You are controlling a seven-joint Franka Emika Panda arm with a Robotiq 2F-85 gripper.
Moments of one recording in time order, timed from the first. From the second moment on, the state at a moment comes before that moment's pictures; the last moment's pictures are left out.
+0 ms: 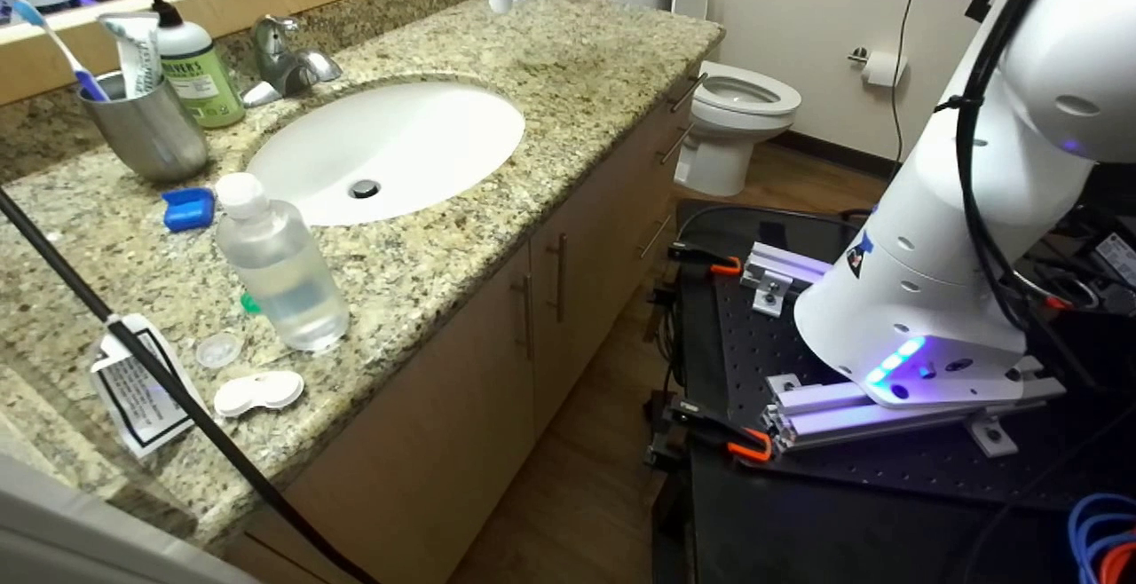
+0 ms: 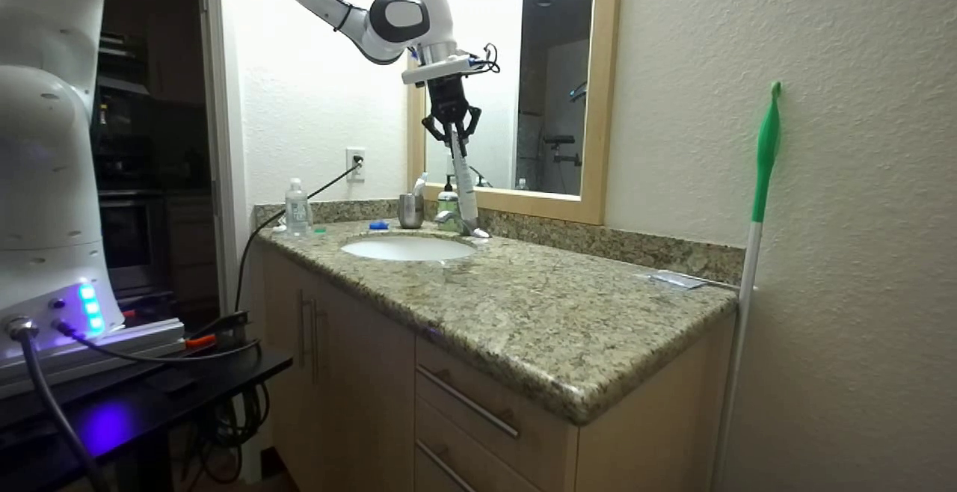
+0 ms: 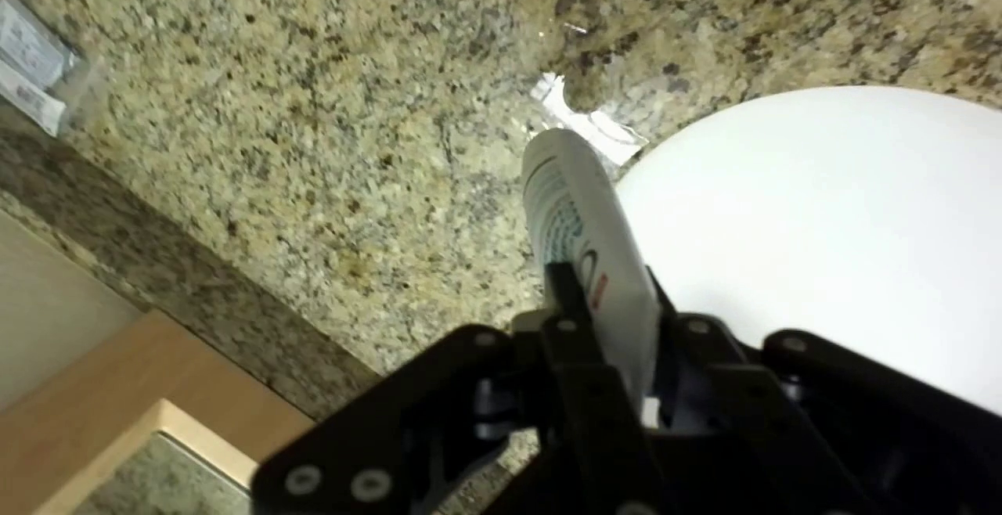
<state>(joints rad) -0.42 0.17 -0.28 -1.83 -0.03 2.24 -0.95</state>
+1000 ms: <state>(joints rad) -0.37 -0.02 -0.28 -1.89 0.08 1.99 -1.44</state>
